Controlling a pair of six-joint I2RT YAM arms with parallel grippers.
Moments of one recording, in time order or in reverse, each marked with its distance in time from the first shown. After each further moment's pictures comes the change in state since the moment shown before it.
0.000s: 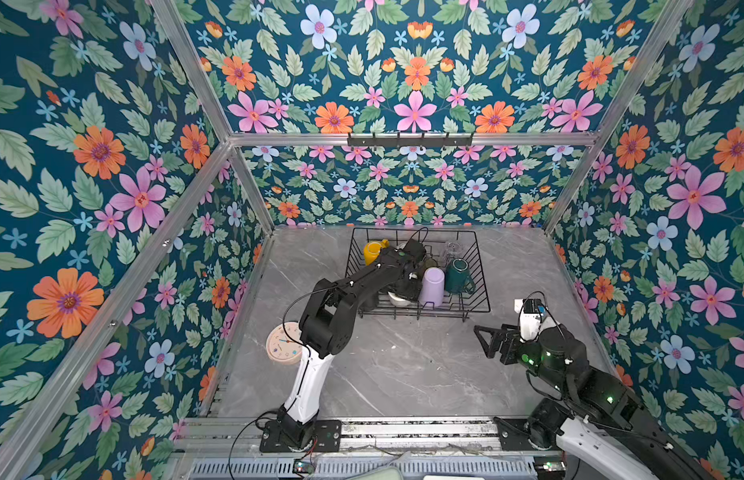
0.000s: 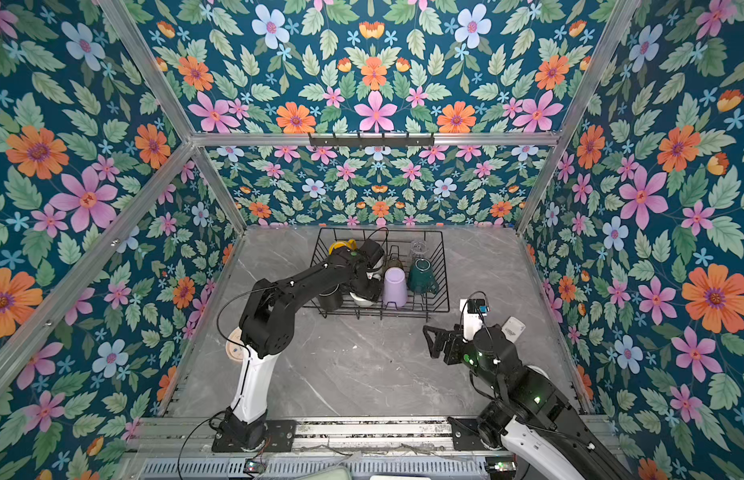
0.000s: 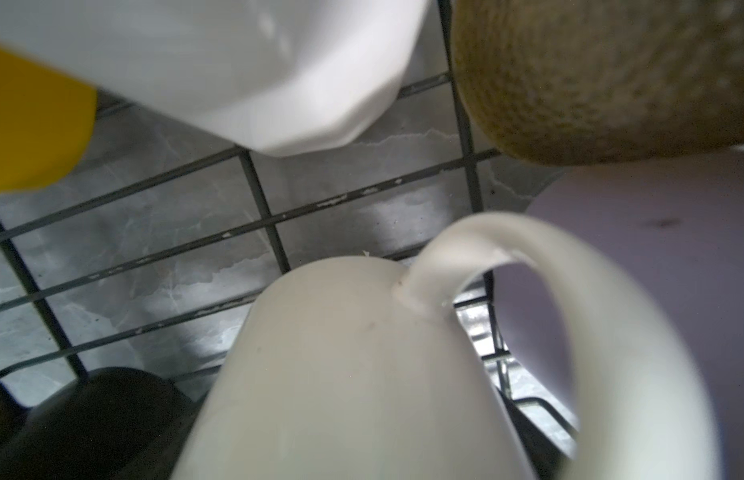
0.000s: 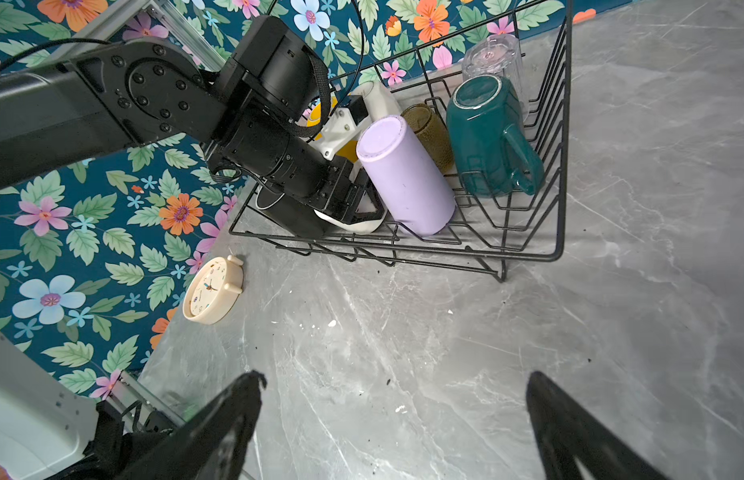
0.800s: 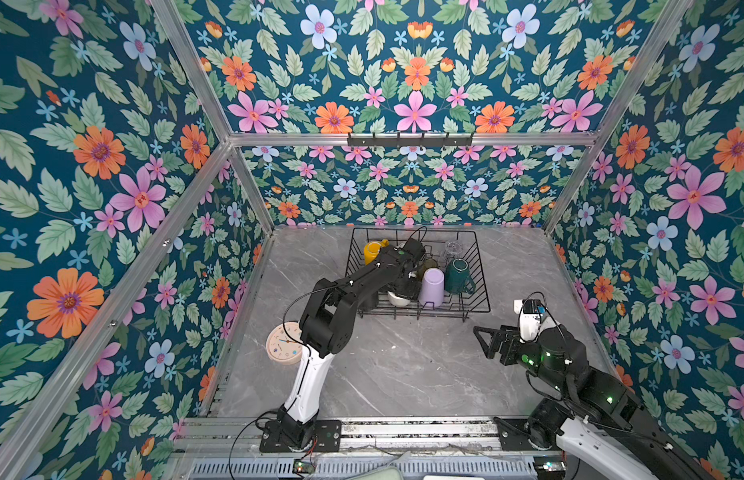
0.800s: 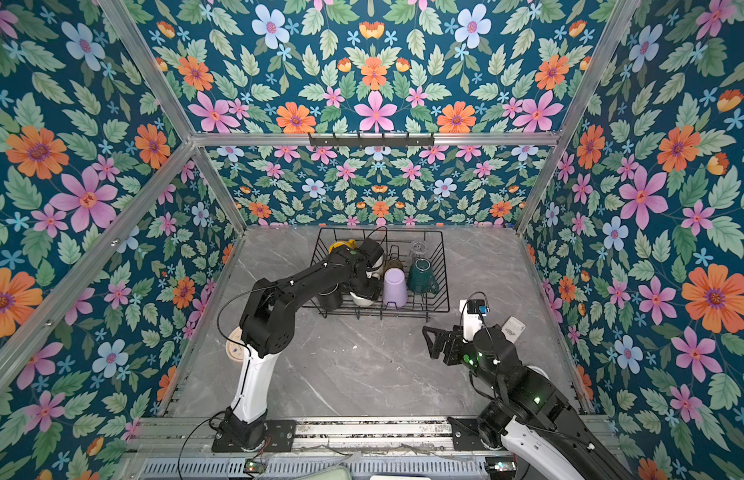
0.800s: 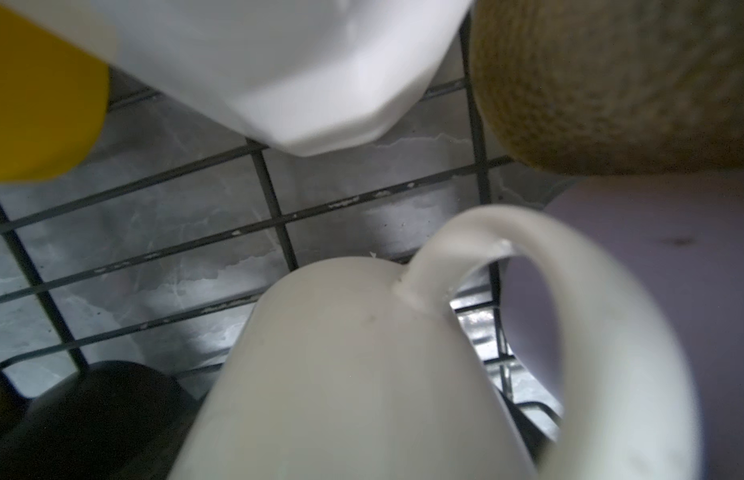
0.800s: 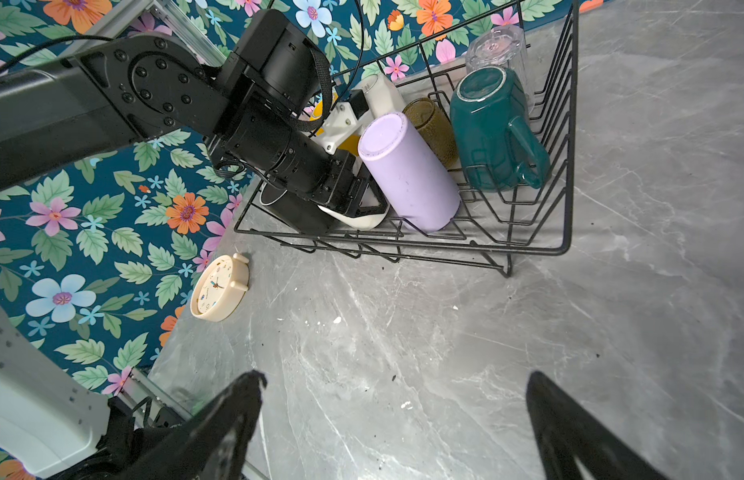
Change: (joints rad) left arm 0.005 -0.002 0.009 -0.013 0.003 -0.022; right arm 0.000 -0.004 -0.004 0.000 -0.014 0.017
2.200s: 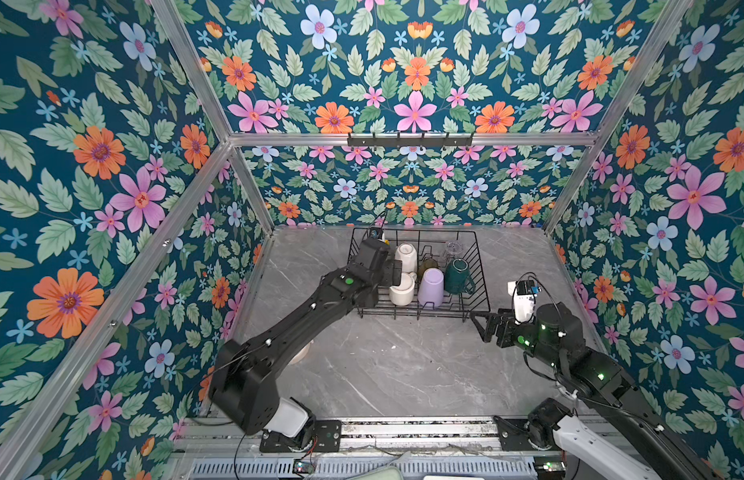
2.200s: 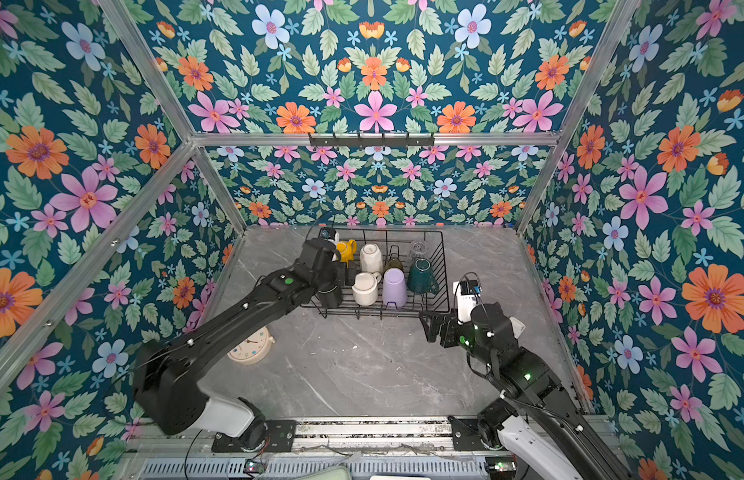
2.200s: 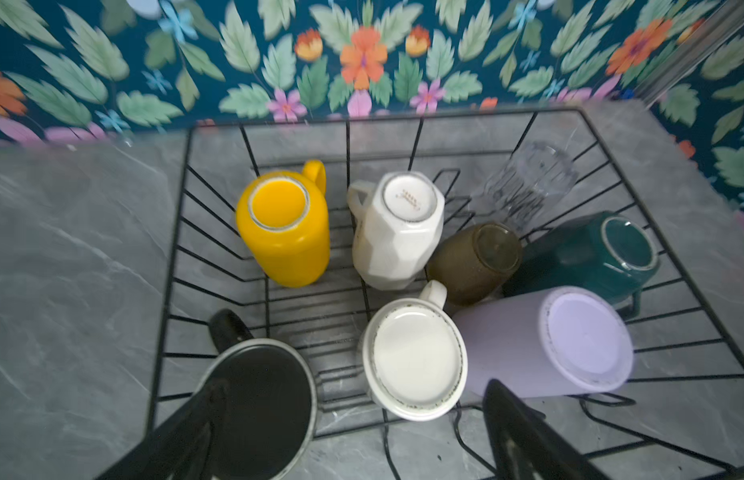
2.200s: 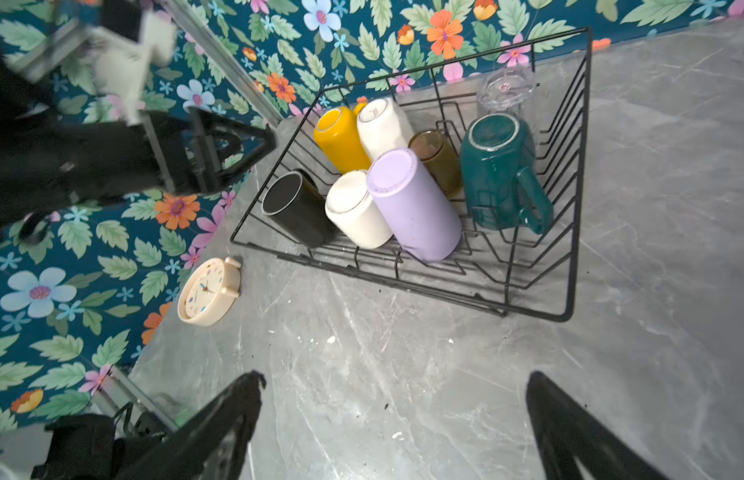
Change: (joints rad) left arm 0.023 -0.799 -0.678 0.650 -0.221 0.018; right arm -0.227 0.211 0.138 0.056 -0.178 -0.158
